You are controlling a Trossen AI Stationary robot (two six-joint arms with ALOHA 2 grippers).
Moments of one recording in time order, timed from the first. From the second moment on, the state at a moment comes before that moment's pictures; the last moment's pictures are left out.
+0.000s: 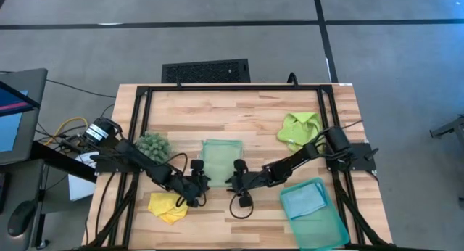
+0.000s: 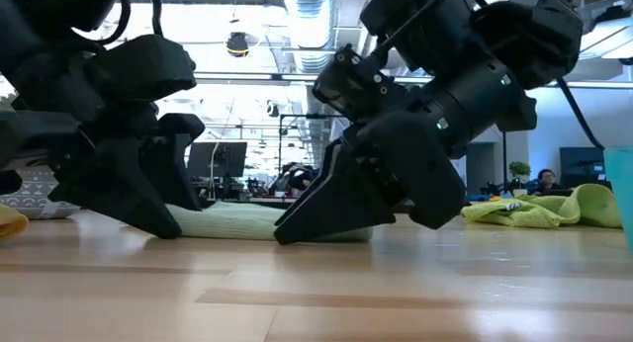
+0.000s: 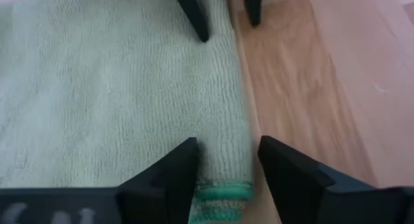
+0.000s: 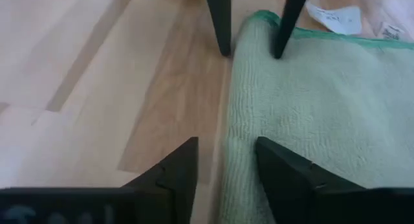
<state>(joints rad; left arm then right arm) -0.50 1.69 0.64 0.11 -0.43 -0.19 0.33 2.10 0.98 0.48 0.18 0.01</state>
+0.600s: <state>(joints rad) -0.54 1.69 0.67 0.12 -0.34 -0.20 0.34 2.04 0.97 0.38 0.11 0.00</state>
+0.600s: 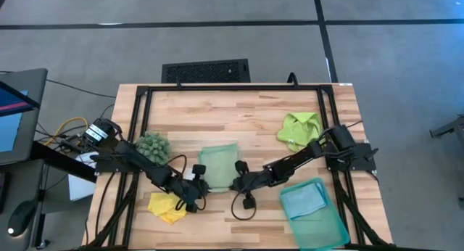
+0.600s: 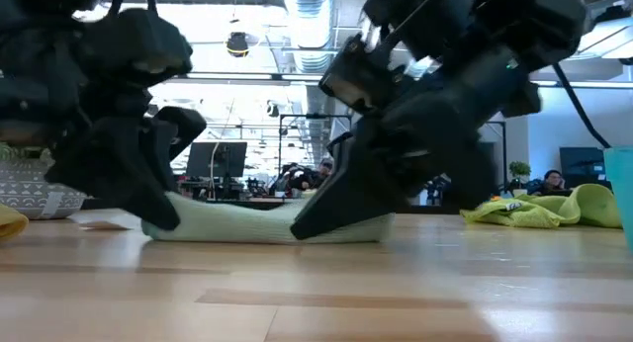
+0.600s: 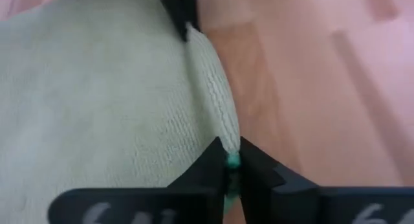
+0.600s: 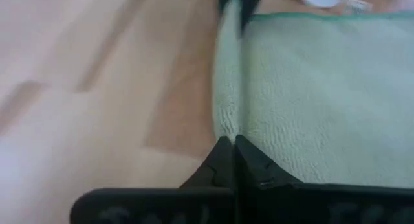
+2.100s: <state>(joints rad) -0.42 1.74 0.78 0.14 -0.19 -0.32 0.39 1.79 0.97 0.16 -0.09 0.29</state>
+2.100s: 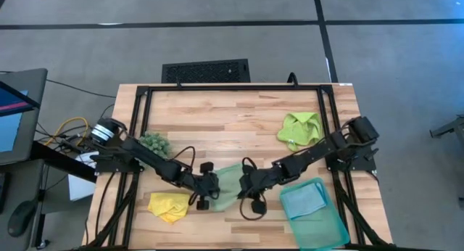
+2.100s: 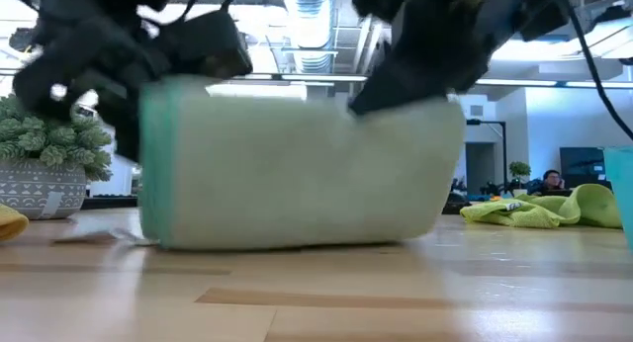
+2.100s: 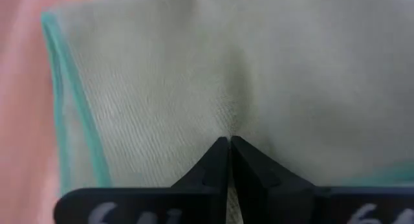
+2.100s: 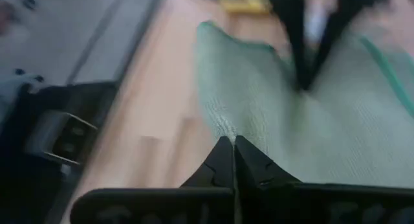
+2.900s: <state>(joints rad) -0.35 1.58 0.70 0.13 -0.18 -0.27 0.39 1.80 0.97 0.12 -0.19 0.20</state>
